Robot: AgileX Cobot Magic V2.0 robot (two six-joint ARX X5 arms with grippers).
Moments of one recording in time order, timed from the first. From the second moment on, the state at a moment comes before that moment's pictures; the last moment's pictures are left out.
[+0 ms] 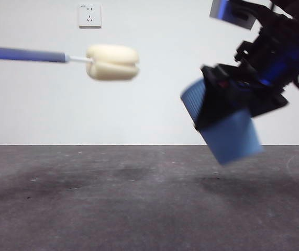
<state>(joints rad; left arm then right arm) -0.57 1.09 1.12 -1.13 -0.10 0.23 0.57 1.26 0.67 -0.12 -0.04 -0.20</state>
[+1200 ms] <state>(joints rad) -0.84 1.26 1.12 -1.13 0.03 0.39 0.97 1.33 0.84 -0.64 0.51 -0.76</state>
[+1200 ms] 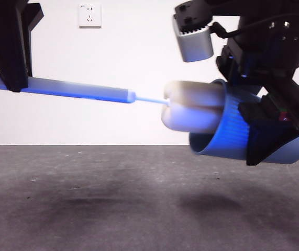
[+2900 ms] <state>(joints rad) -0.92 1.29 1.12 -1.28 -0.04 0.26 1.10 1.36 0.84 -0.66 0.55 -0.73</state>
